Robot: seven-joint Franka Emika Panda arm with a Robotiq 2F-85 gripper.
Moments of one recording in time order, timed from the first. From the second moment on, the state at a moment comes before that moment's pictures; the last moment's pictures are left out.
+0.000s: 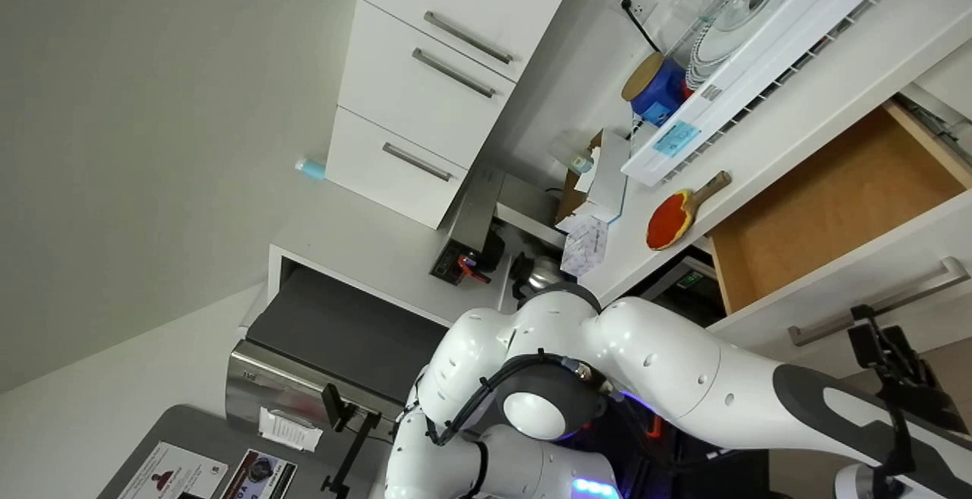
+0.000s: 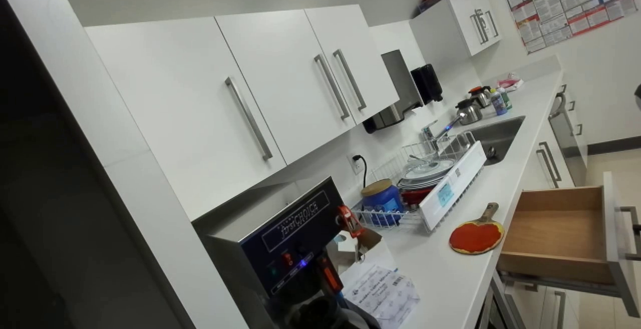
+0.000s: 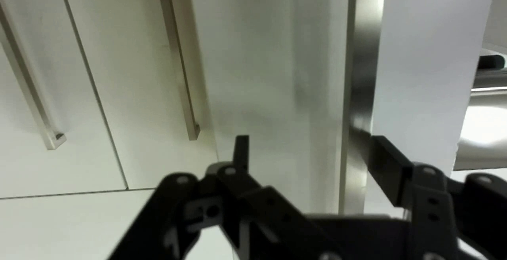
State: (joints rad) arm -1.09 1.46 -0.28 -1.62 1.86 1.34 -1.40
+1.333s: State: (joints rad) arm -0.76 0.71 -0.63 -2.31 1.65 1.40 -1.65
